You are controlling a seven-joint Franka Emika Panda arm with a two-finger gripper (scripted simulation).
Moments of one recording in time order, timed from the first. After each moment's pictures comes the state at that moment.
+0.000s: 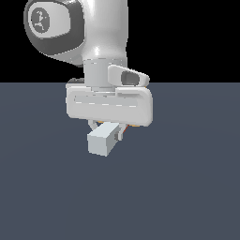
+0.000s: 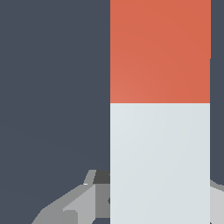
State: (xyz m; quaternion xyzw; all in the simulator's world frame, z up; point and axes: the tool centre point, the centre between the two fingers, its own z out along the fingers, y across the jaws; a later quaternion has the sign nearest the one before) arm -0.029 -0.035 0.075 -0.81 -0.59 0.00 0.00
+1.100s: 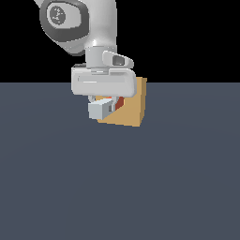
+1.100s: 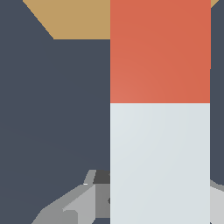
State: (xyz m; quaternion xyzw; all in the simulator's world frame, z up) arm -0.051 0.072 0.117 -0.80 -0.59 0.00 0.00
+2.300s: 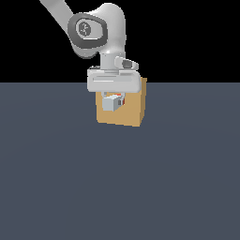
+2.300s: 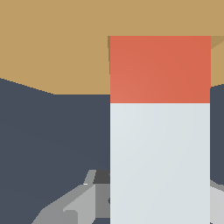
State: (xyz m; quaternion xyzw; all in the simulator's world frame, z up) arm -0.025 0.158 0.119 -0.80 -0.59 0.00 0.00
